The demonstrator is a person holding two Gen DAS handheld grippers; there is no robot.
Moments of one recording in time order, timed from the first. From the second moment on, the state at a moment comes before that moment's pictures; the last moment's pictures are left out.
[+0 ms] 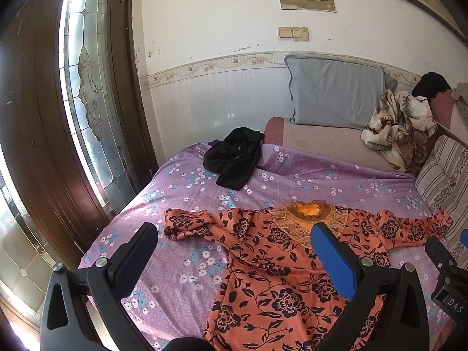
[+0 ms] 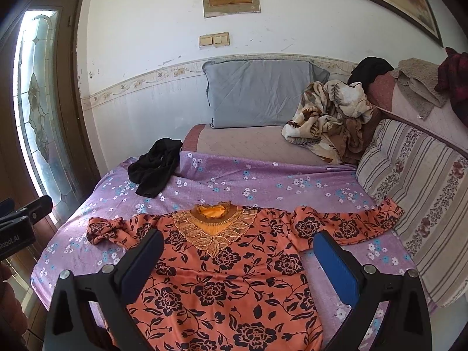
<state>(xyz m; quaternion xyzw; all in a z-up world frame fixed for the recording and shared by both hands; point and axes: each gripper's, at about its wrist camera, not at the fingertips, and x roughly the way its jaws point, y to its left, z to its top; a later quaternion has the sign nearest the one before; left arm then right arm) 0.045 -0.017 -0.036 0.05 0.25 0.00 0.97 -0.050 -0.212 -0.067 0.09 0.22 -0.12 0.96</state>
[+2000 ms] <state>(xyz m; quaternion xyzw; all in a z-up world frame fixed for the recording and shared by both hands) 0.030 0.003 -0.027 0.05 0.24 0.03 0.97 -0.062 -0.202 -0.062 0.09 0.22 -0.09 0.97</state>
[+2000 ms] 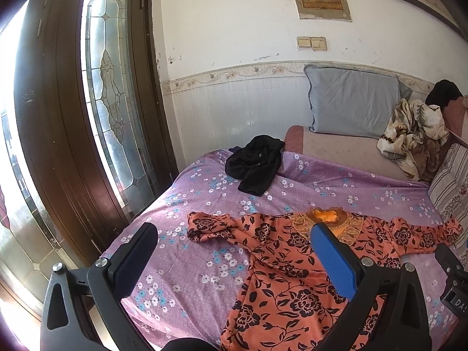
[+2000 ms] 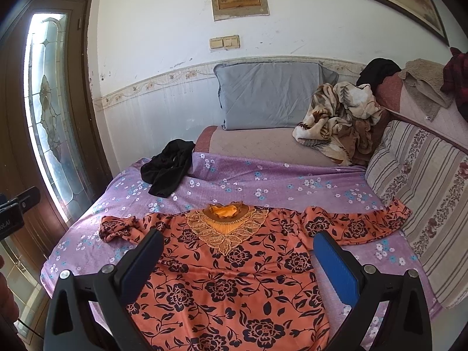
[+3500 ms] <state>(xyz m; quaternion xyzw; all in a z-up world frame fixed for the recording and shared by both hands) 0.309 -0.130 -0.343 0.05 0.51 -0.05 0.86 0.068 -0.740 -0.345 0.51 0.17 -0.35 0.77</state>
